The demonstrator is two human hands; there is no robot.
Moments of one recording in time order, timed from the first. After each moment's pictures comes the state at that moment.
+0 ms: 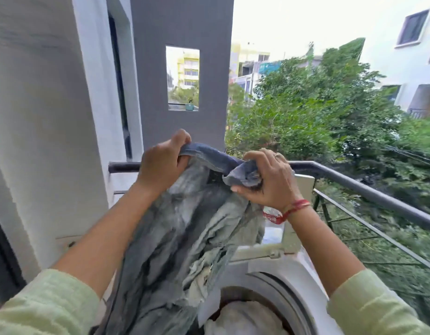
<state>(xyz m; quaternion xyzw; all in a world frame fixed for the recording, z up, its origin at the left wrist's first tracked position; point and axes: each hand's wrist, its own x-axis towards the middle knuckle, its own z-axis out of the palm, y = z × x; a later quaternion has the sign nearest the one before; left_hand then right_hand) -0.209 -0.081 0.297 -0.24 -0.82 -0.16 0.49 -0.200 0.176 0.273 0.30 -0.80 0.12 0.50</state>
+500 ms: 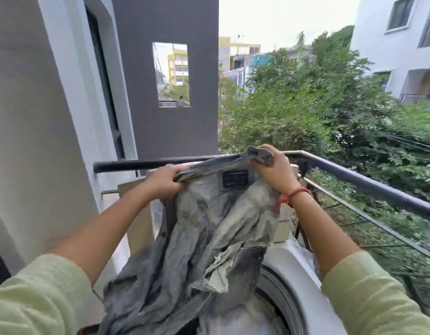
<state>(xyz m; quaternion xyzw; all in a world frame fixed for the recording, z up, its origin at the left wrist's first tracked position) -0.256 -0.053 0.256 -0.21 -0.95 -0.21 0.12 -0.238 0.238 0.257 0.12 -0.84 0.45 0.28</state>
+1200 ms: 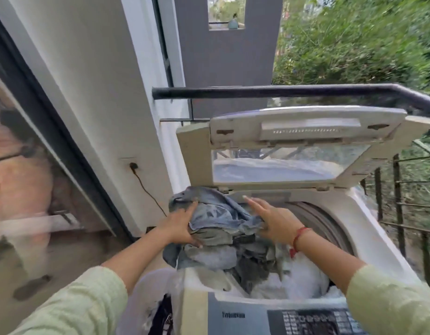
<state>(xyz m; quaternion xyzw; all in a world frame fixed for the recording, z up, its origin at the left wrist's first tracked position) -0.130 -0.158 0.025 -0.05 -0.97 -0.10 -0.19 -0.157 0.133 0.044 0.31 -0.95 0.03 -0.02</state>
